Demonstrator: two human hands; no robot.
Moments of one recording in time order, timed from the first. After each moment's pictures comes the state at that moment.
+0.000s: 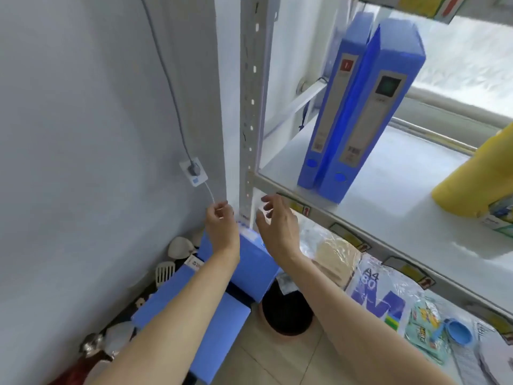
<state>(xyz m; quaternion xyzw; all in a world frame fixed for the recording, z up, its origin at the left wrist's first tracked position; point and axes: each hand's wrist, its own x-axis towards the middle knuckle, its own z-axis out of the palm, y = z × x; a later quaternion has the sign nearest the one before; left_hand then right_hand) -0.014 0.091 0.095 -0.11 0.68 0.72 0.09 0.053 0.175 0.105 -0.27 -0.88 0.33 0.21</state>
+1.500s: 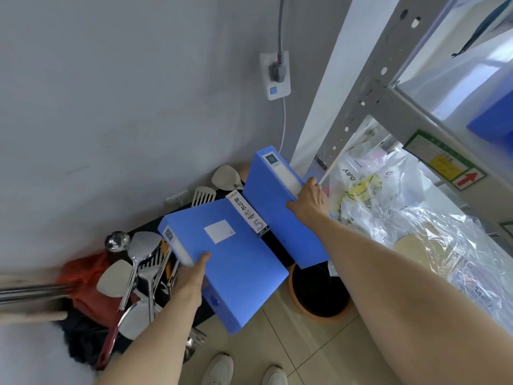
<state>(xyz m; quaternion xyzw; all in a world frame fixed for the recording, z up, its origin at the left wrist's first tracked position) 0.036 -0.097 -0.220 -0.47 0.63 0.56 0.25 -0.052 0.169 -0.126 -0.27 -0.93 0.19 -0.14</state>
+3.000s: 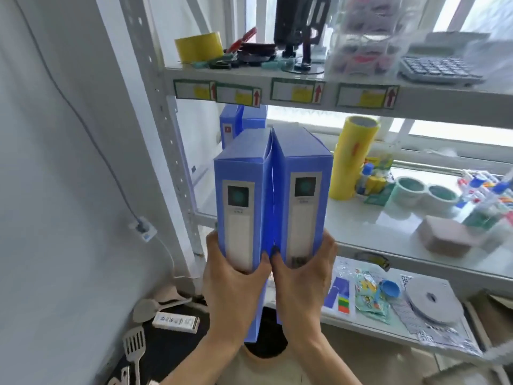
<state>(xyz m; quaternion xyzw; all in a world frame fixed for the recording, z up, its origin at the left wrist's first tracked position) 0.197 0.039 0.270 0.26 0.73 0.63 0.05 0.261 0.104 0.252 -0.47 -0.62 0.37 0.51</state>
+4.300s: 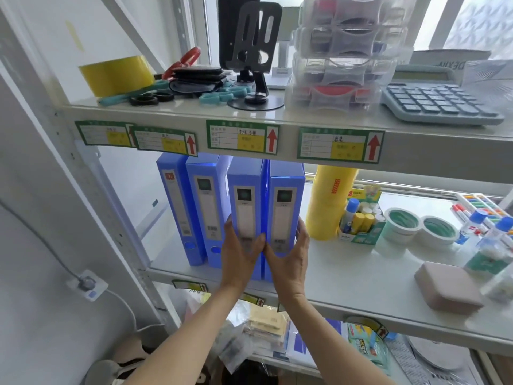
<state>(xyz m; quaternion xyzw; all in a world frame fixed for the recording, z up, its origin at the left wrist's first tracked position) 0.106 0.294 0.212 0.34 0.70 0.61 0.13 0.186 0.351 0.182 -0.41 -0.65 0.38 0.51</state>
